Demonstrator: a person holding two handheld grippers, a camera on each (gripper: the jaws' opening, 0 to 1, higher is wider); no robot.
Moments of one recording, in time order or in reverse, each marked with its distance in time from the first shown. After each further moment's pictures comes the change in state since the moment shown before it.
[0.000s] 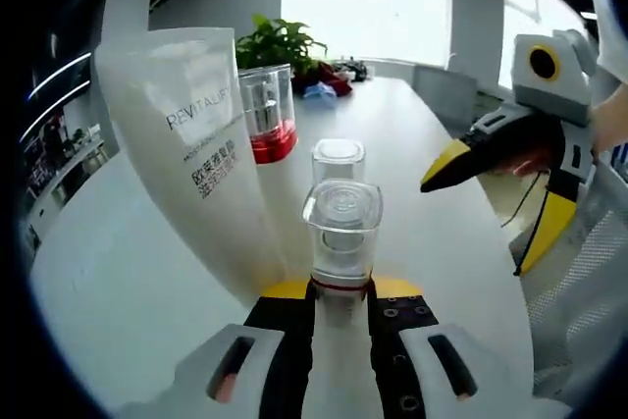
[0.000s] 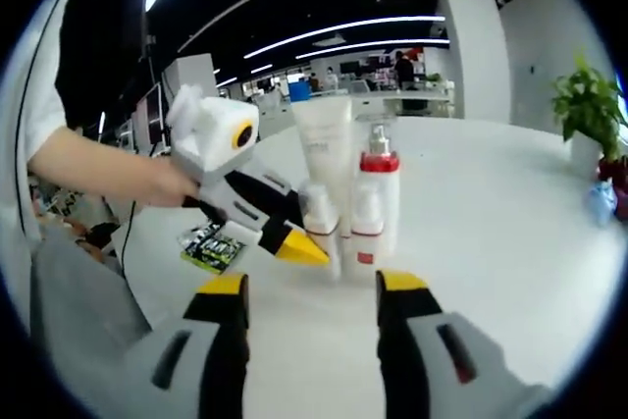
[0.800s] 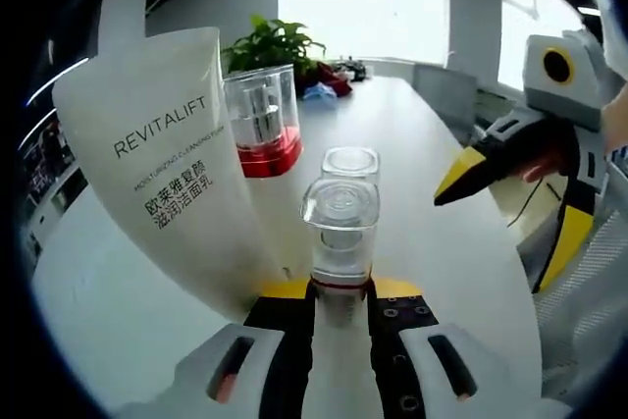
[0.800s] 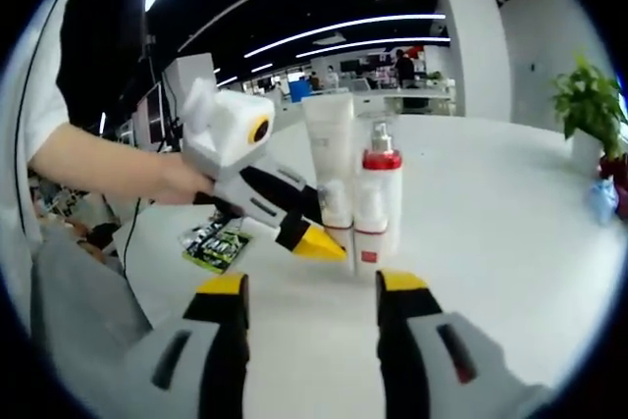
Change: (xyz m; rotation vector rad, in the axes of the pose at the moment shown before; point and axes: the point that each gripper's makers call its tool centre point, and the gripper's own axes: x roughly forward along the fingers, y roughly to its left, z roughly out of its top) left arm 0.008 0.002 0.005 0.020 0.001 0.000; right arm 0.001 0.003 -0.001 0.007 0.003 0.007
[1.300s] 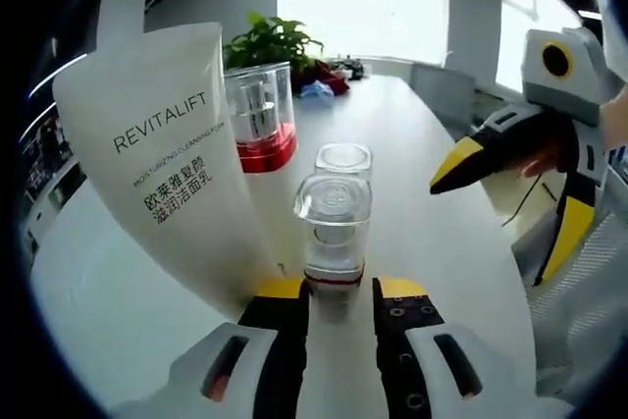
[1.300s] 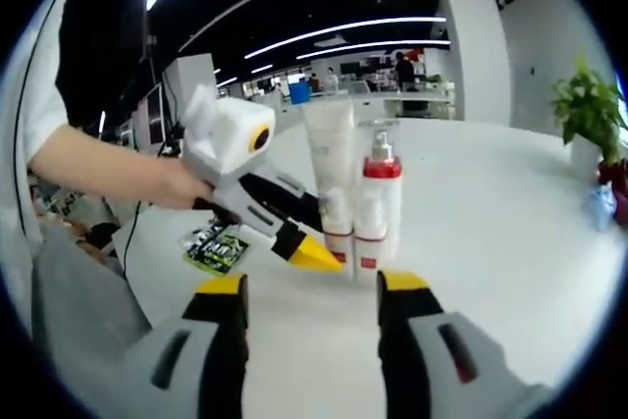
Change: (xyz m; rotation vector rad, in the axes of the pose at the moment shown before) left arm -0.003 -0.005 -0.003 -0.015 0.013 -0.017; right arm -0.004 0.002 0.009 -0.013 -0.009 -0.007
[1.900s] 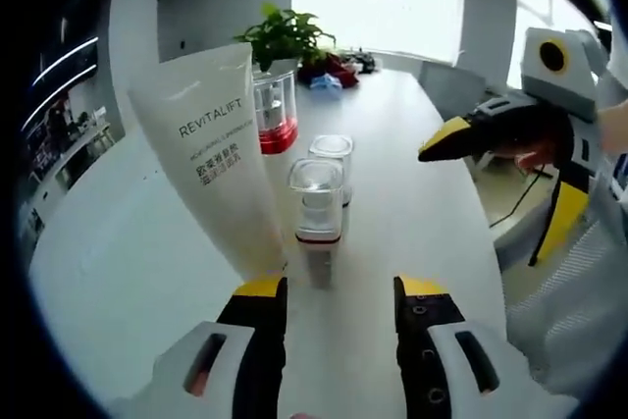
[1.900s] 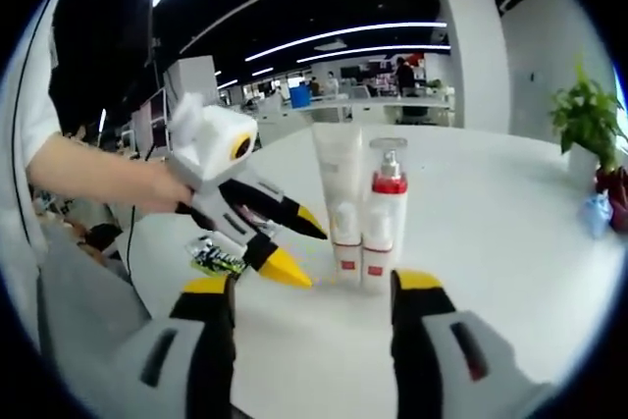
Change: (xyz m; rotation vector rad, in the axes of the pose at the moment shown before) left arm -0.040 -0.013 -0.011 -0.067 0.044 0.042; right arm -0.011 0.012 0.014 -0.011 -0.015 -0.007
